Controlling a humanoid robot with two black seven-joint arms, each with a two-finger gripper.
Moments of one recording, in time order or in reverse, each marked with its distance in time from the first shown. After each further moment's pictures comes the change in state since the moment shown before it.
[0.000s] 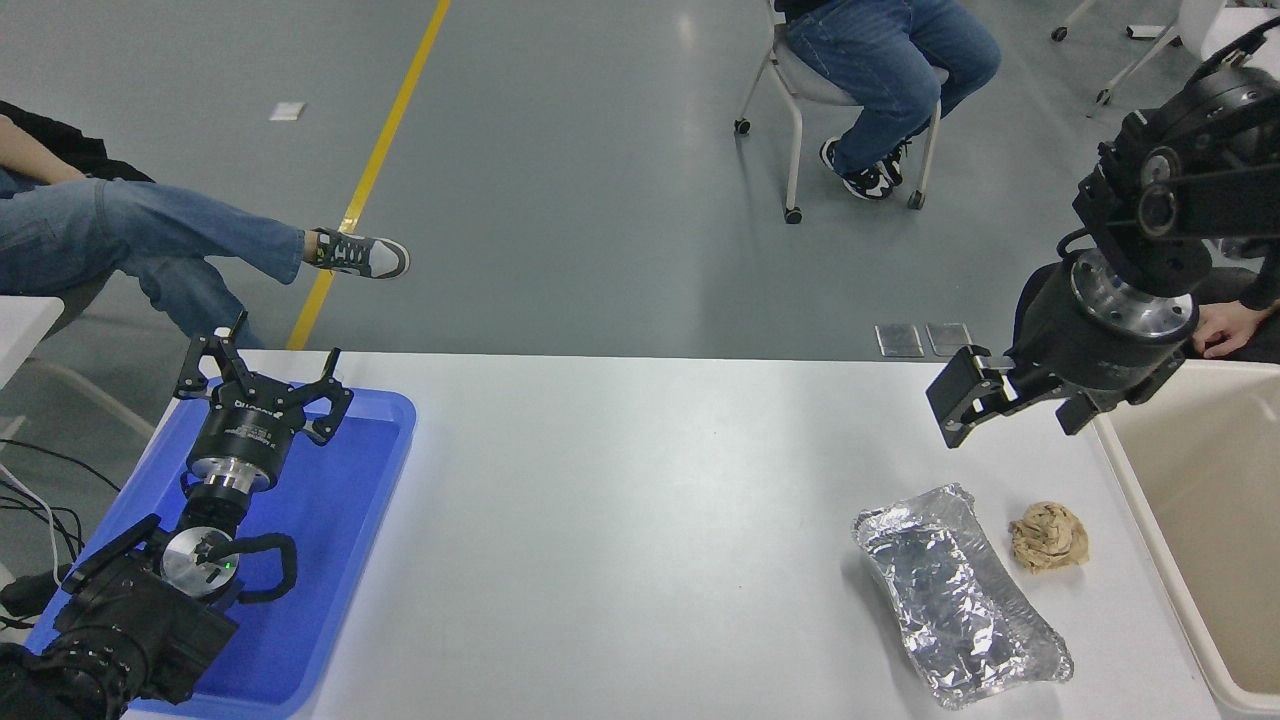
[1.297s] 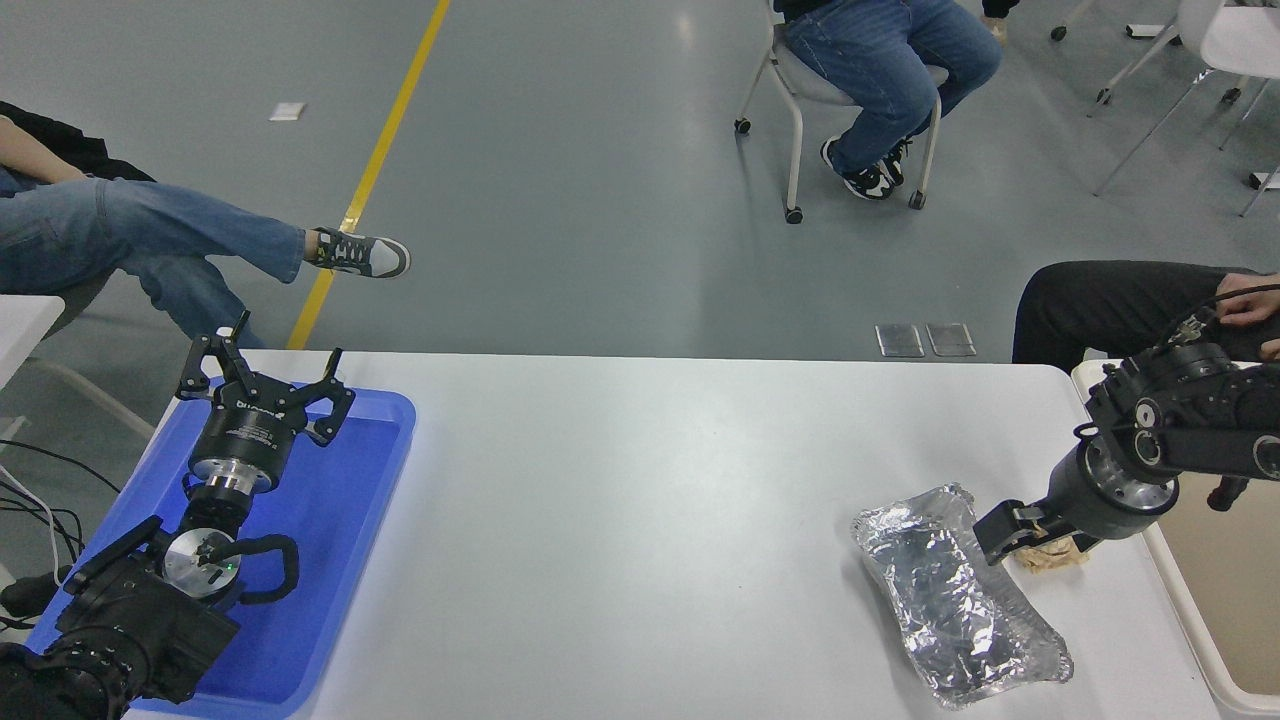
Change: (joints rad) left arm 0.000 -0.003 0.000 -0.001 0.000 0.000 0.001; right arm -0.785 -0.142 0.398 -0.398 -0.414 -0.176 0.001
